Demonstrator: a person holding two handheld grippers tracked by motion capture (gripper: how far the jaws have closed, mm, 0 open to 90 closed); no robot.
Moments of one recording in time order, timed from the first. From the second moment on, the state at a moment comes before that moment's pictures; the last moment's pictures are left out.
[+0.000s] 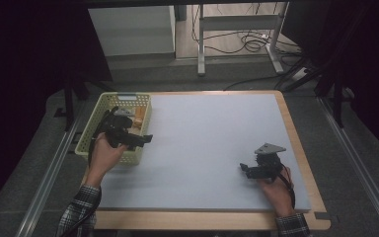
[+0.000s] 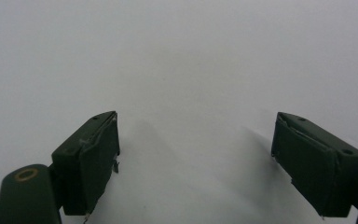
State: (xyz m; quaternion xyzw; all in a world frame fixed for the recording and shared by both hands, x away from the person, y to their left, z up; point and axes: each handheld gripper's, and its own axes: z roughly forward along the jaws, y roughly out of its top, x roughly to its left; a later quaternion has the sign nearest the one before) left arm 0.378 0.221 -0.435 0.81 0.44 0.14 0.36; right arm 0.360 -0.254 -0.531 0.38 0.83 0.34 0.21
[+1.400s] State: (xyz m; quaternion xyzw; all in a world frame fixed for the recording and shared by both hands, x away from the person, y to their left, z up) left arm 0.342 0.127 -0.490 0.85 0.35 0.10 0.39; right arm 0.360 -0.254 -0.531 0.38 0.83 0.34 0.21
